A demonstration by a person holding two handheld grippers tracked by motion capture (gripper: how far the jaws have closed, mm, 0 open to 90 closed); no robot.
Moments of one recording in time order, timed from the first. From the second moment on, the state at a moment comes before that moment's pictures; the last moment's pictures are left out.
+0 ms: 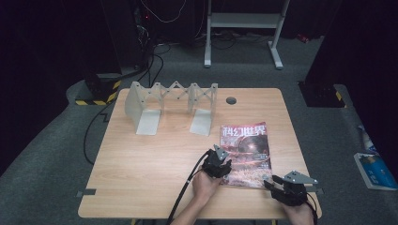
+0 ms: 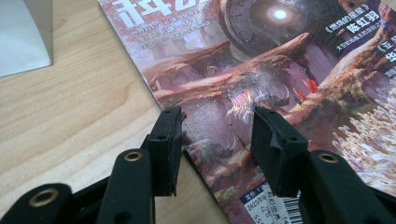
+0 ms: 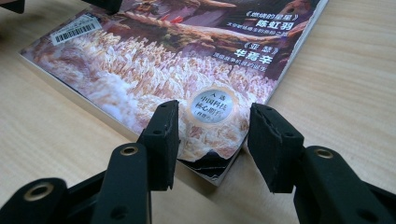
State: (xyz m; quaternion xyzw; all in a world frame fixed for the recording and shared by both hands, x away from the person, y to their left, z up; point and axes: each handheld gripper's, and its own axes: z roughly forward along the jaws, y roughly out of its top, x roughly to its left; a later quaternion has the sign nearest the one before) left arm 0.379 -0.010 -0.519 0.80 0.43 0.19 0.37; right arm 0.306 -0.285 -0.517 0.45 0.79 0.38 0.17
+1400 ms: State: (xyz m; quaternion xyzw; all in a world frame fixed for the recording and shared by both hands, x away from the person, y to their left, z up) left arm 0.339 0.010 -0.517 0.79 0.46 0.16 0.37; right arm 0.278 -0.275 -0.517 0.40 0.82 0.38 0.15
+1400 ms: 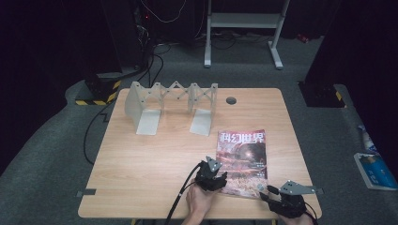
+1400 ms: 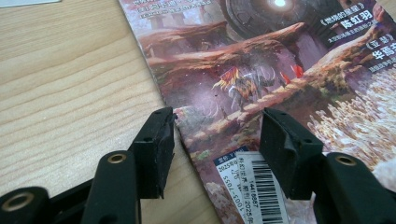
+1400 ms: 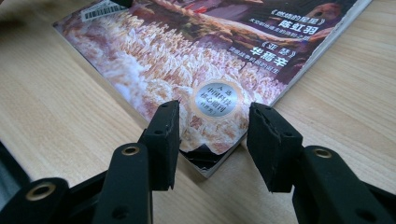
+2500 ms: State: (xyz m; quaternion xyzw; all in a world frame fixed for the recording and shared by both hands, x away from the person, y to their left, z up) left arm 0.302 0.027 -0.522 0.78 0.47 0.15 0.39; right arm 0.264 -0.266 -0.516 0.38 0.83 0.38 0.13
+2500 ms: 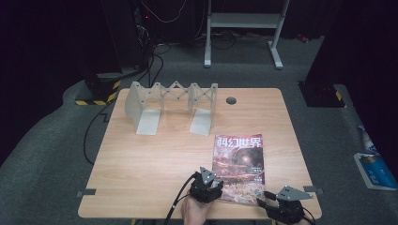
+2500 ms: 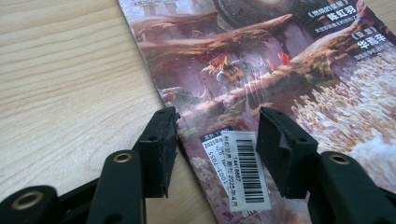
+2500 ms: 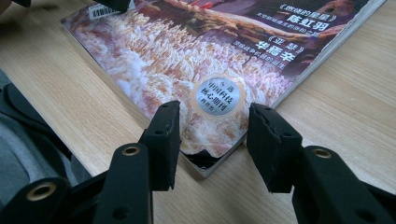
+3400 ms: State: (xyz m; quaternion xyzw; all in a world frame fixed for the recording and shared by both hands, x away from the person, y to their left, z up) left arm 0.280 0.068 -0.524 0.75 0.50 0.17 0.39; right arm 0.271 -0.230 -0.518 0.34 0.85 0.39 0.11
